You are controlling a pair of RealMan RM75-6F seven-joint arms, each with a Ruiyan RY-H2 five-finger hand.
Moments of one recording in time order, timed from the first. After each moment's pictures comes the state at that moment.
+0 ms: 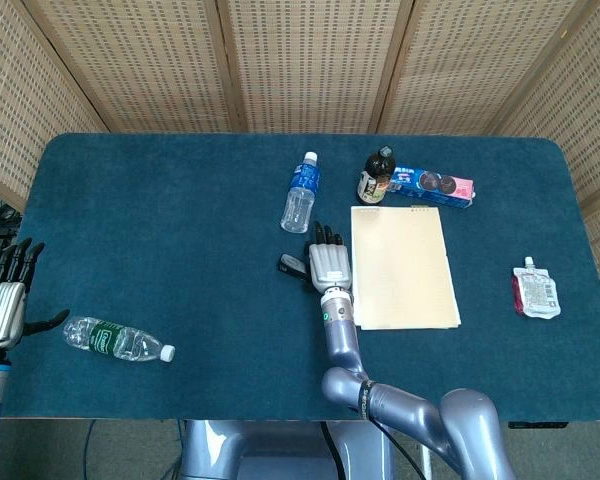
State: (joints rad) left arm -0.23 -1.24 -0.12 -1.47 1.31 1.37 0.12; right arm 1.01 -2.17 0.52 -0.85 -0.72 0.99 -0.68
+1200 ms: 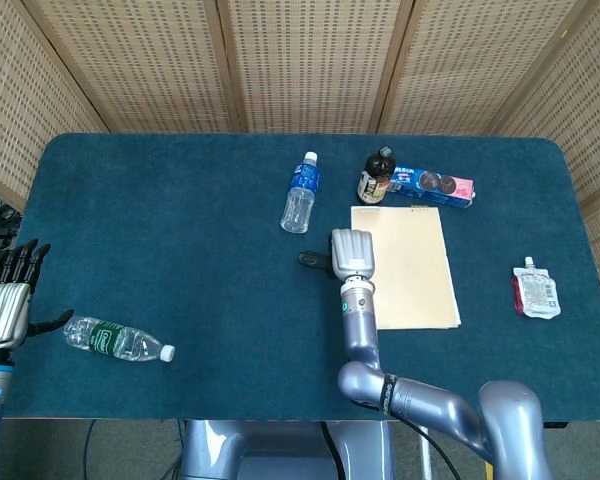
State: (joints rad) left arm -0.23 -1.25 -0.12 -1.47 1.33 1.36 0.10; right arm 0.96 -1.99 0.54 -1.15 -0.62 1.14 -0.86
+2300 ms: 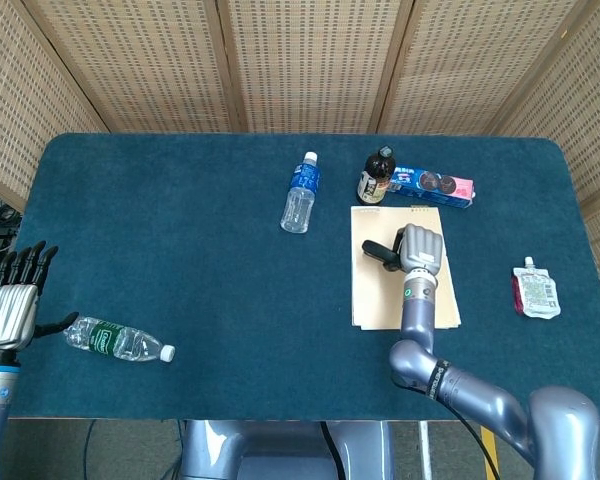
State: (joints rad) left arm -0.23 -1.26 -0.11 -1.48 1.34 1.35 0.14; right arm 0.83 -1.83 0.53 -1.12 -0.47 1.07 -0.71
